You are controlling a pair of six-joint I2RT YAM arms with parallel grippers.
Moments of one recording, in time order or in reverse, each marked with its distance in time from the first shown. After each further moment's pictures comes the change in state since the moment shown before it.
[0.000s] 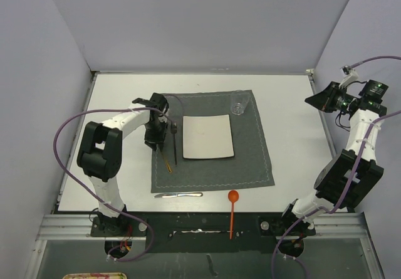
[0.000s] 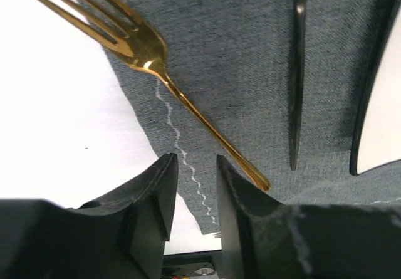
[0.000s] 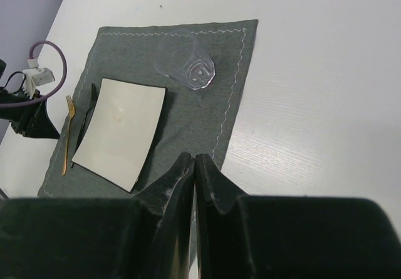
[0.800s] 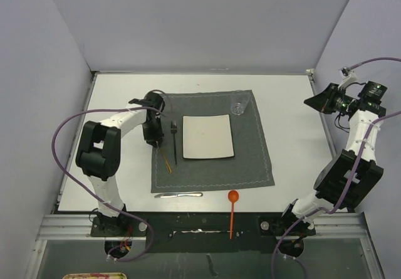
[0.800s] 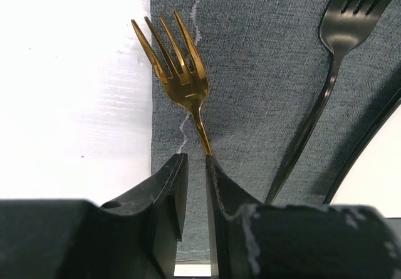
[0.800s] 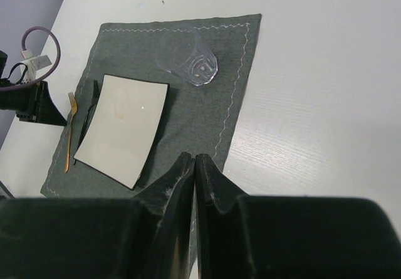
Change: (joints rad) left arm 0.043 0.005 -0.016 0.080 -0.063 -0.288; right arm 0.000 -0.006 -0.022 -0.006 -0.007 -0.009
